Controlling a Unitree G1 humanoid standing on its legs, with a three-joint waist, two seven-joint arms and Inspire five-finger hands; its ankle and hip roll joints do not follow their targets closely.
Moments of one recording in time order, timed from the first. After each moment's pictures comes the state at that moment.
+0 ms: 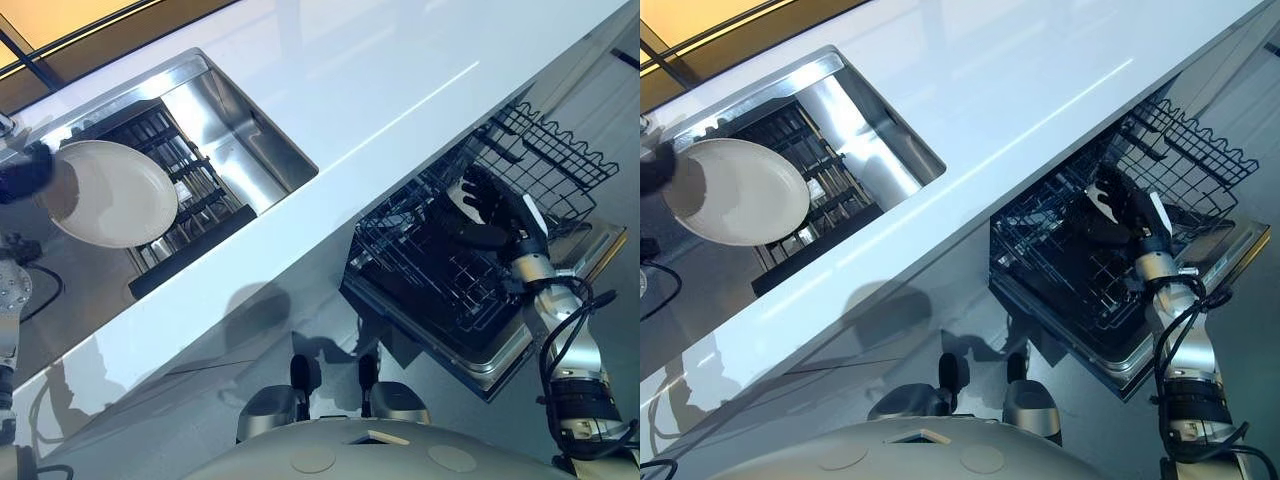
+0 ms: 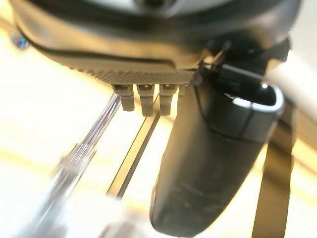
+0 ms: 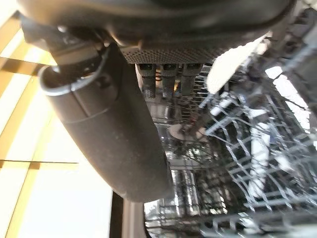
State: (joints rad) left arm -0.01 0.90 0.39 0.26 0.23 -0.34 0.64; right arm 0.02 -0.49 -0.14 0.19 0.27 -0.10 0.16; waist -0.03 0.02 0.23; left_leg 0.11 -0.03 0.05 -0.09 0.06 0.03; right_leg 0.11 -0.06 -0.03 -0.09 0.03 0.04
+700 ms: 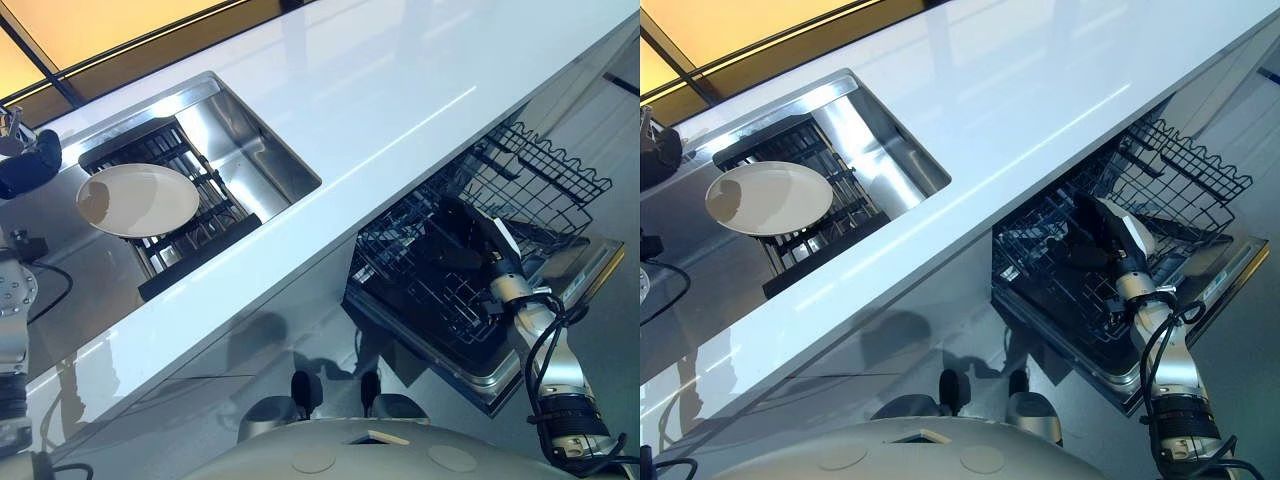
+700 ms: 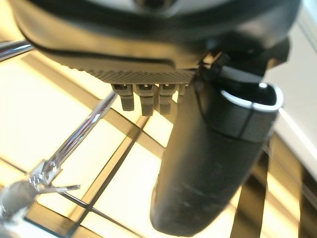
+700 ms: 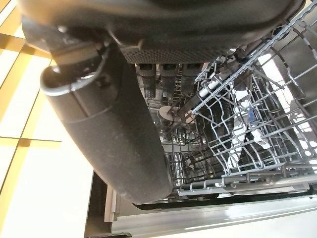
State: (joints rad) left arm 0.07 0.90 0.42 0.17 0.43 -0.28 0.45; right arm 0.07 -0.48 -0.07 0.19 0.21 -0.10 0.16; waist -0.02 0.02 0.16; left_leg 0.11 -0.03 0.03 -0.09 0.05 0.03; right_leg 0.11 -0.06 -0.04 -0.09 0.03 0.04
